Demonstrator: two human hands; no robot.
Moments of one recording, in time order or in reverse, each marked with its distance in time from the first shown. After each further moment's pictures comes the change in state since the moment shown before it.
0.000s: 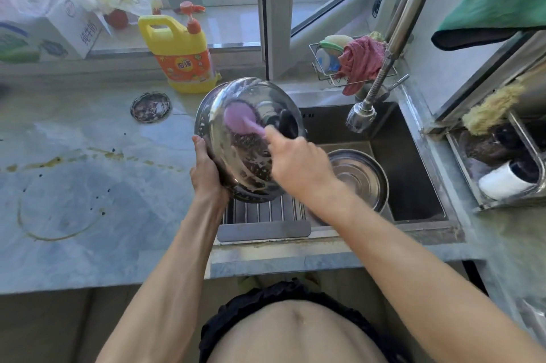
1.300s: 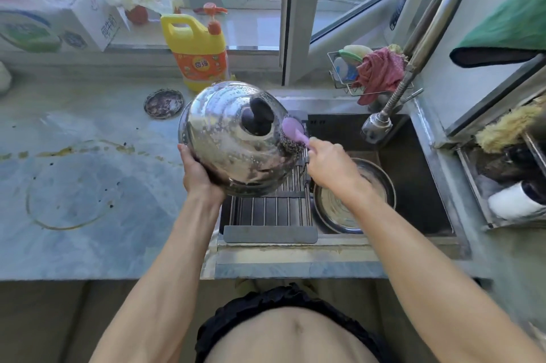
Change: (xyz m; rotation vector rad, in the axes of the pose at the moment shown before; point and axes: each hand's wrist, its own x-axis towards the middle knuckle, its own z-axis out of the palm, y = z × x) left_hand 0.017 0.025 -0.023 -0.197 0.034 -0.077; right_hand 0.028 0.059 0.038 0.126 -0.172 0.306
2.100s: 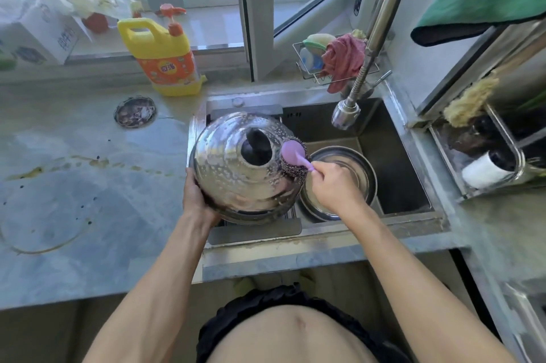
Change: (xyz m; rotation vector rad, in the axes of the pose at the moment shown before) left_hand 0.010 -0.044 -0.022 0.222 -0.145 -0.241; right_hand -0.057 0.048 0.011 0.208 0.086 0.126
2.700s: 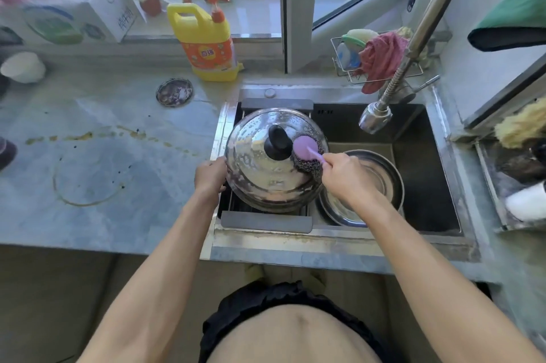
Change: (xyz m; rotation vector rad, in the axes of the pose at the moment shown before) left_hand -0.023 0.013 0.010 0.674 0.376 0.239; right_hand 0.034 0.001 -0.004 -0.100 -0.145 -0.077
